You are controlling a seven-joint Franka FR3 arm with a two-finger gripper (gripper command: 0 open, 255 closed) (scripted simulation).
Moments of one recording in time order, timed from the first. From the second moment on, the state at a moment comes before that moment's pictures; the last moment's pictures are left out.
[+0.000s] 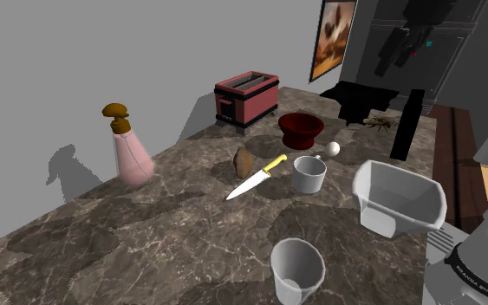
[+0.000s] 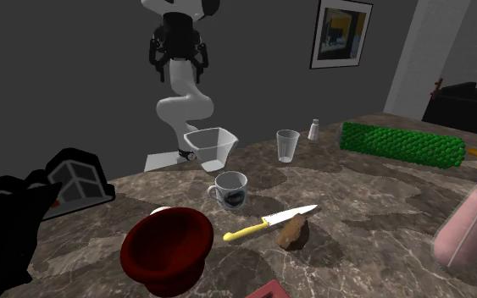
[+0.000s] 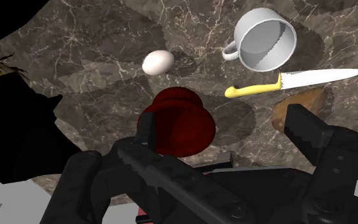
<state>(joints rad) -0.01 -0.79 0.01 -2.26 -0.07 1.71 0.04</state>
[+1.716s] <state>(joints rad) 0.03 -0.39 0.34 -2.62 -0.05 2.45 0.41</state>
